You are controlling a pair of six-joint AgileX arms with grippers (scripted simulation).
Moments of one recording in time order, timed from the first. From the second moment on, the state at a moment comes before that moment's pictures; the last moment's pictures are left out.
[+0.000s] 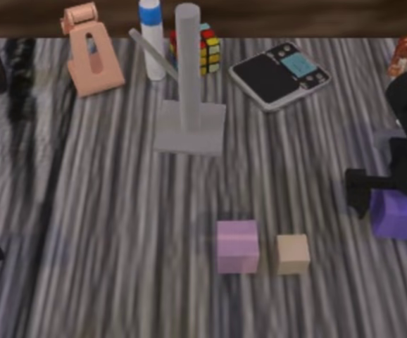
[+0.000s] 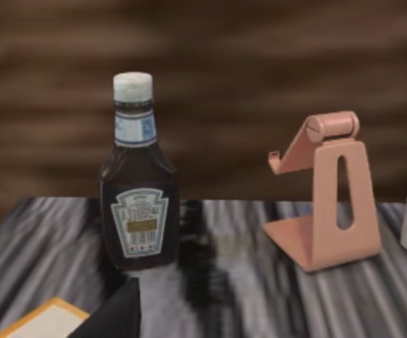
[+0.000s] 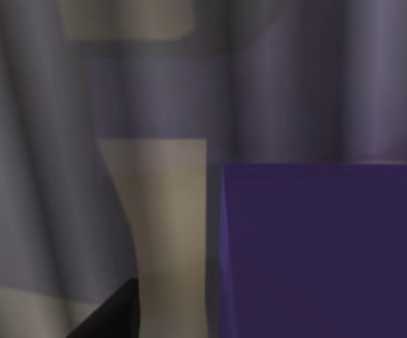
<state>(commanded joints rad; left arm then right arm) 0.02 0.00 0.00 0.00 0.00 0.00 0.16 2.09 1.21 -0.70 0.00 0.26</state>
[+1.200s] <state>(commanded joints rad) 0.02 0.00 0.00 0.00 0.00 0.00 0.16 2.09 1.21 -0.70 0.00 0.26</state>
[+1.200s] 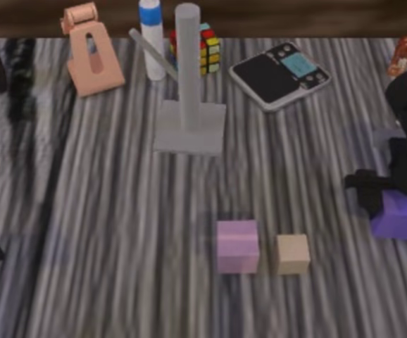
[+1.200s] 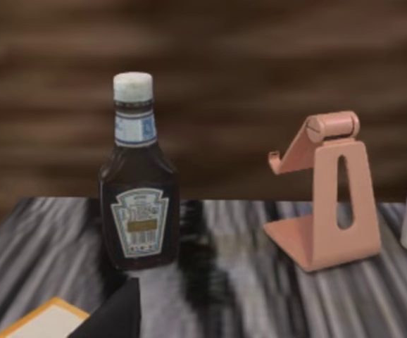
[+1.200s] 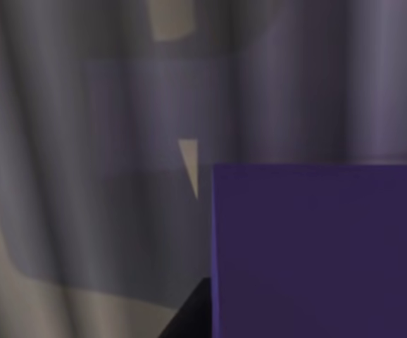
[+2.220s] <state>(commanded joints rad) 0.02 0.00 0.00 0.00 0.00 0.00 0.19 1.98 1.37 -0.97 0.00 0.29</state>
